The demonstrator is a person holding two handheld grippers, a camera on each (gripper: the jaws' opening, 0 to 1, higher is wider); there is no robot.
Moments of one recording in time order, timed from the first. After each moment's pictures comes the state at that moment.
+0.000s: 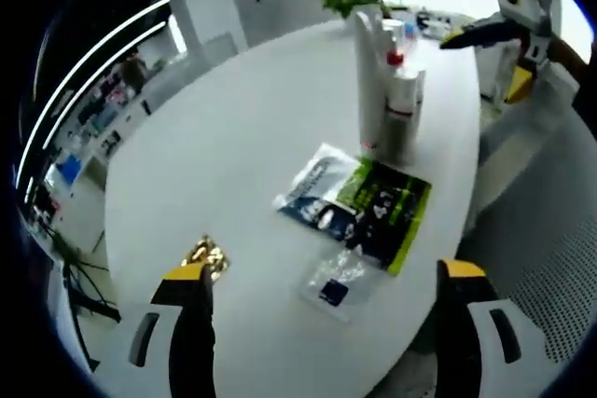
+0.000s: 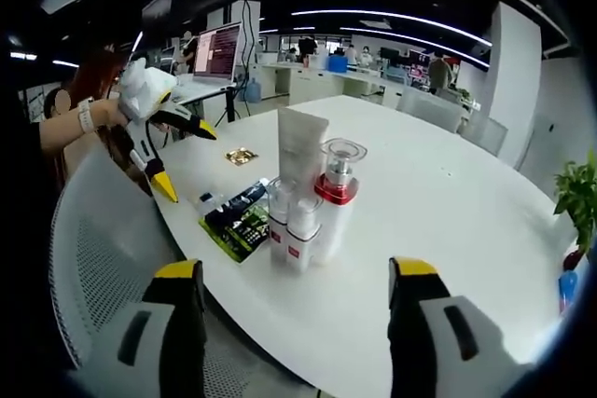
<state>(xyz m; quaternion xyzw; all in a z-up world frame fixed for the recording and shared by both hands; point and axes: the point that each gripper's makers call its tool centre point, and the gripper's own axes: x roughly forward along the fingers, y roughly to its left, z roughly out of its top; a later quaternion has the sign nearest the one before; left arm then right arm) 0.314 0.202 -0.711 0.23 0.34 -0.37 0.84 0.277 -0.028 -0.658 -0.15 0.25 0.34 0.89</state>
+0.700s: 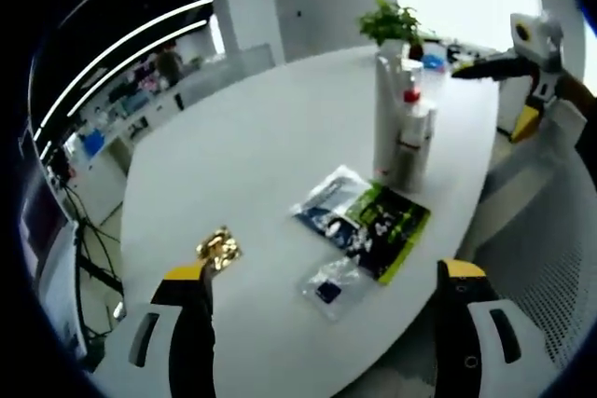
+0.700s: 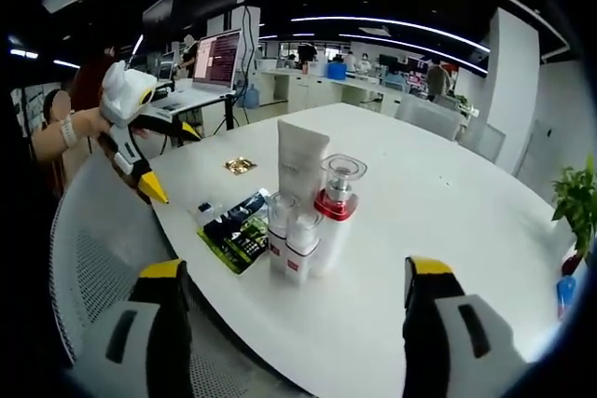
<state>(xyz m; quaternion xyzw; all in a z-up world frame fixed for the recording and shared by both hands) 0.303 0.212 -0.691 0.18 0.32 -0.32 0.88 0.283 -0.022 -0.649 -0.15 0.24 0.34 0.90</state>
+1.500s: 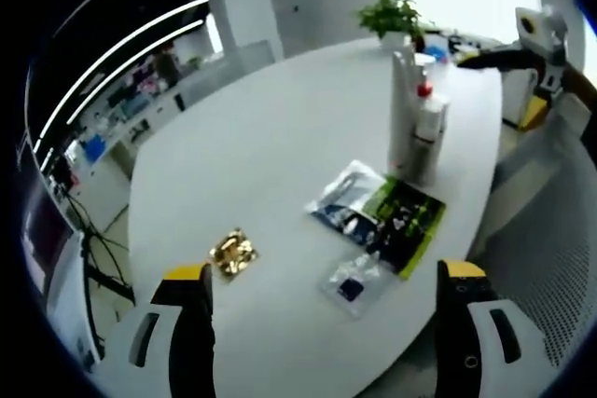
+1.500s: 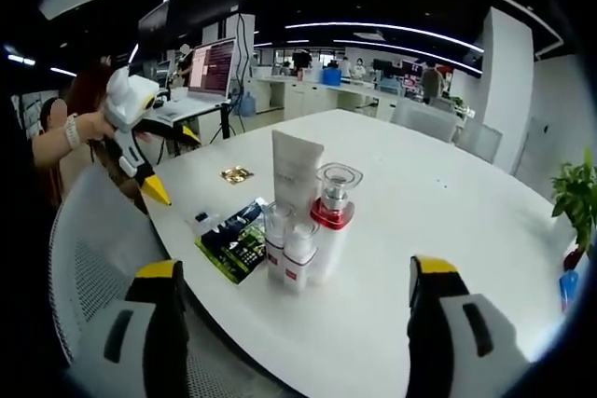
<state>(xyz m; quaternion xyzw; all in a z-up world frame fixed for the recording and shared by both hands) 0.325 0.226 -0.695 0.21 0.32 -0.32 0.87 0.288 -0.020 -0.646 -0.13 0.23 0.33 0.91</state>
